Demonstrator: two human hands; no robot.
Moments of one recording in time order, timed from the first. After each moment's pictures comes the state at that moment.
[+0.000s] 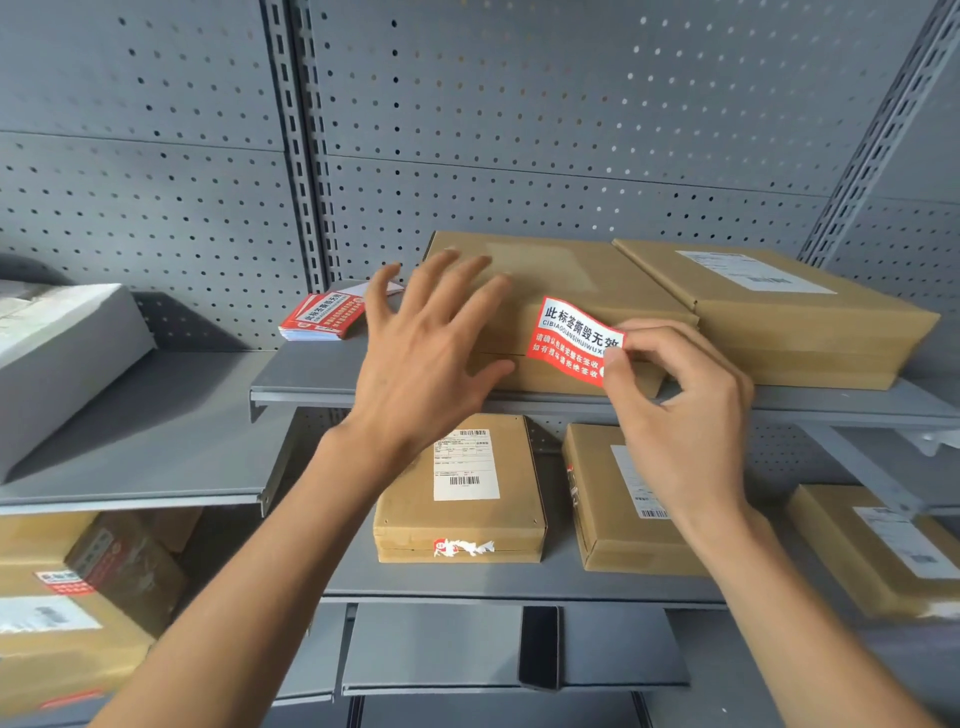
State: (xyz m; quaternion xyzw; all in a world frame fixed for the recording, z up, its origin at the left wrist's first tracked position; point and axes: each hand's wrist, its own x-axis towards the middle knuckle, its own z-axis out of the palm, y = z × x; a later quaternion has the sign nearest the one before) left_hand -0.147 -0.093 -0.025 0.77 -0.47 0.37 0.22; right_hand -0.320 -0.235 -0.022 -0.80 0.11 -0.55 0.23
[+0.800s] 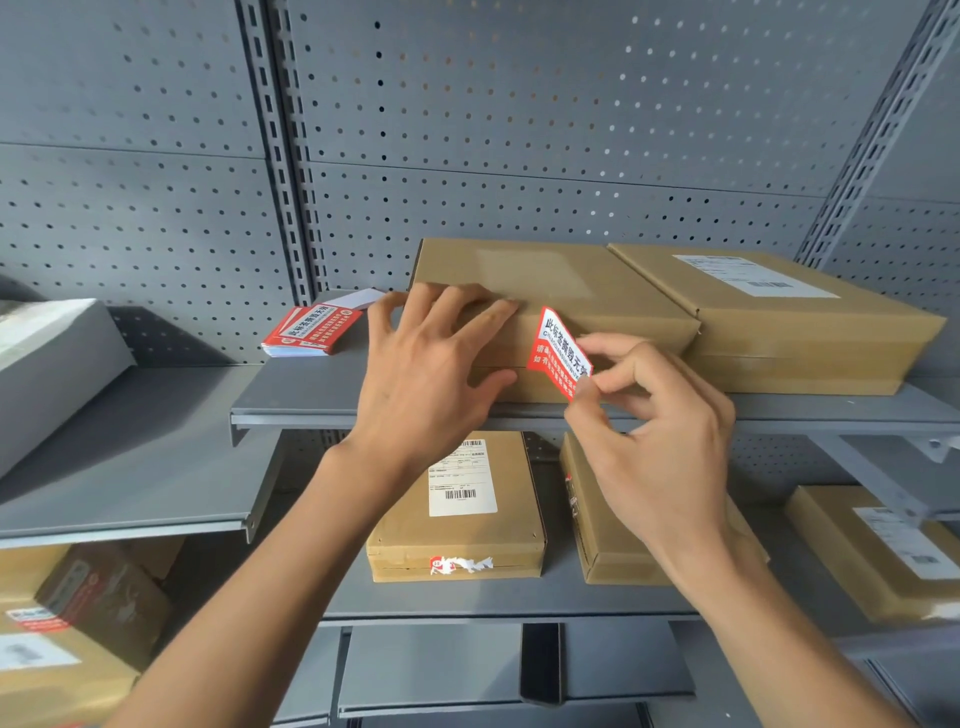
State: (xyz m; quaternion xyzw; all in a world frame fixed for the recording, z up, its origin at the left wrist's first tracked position) left_hand -0.138 -0.108 -0.032 0.76 -0.47 0.38 0.25; right_hand -0.310 -0.212 -0.024 -0.78 0.07 -0.57 0.24
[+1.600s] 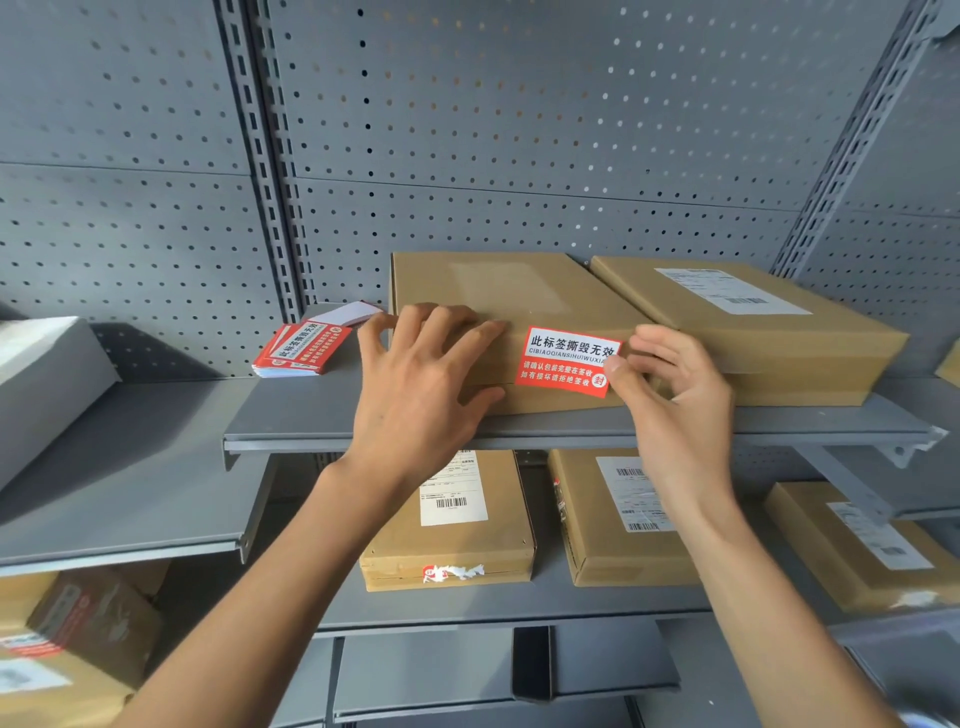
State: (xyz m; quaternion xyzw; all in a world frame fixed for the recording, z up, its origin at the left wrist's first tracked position) left_hand -0.133 -0.110 -0.030 0.76 -0.47 0.37 0.25; right_hand -0.299 -0.262 -0.016 -0.67 0.23 -0.50 0.49
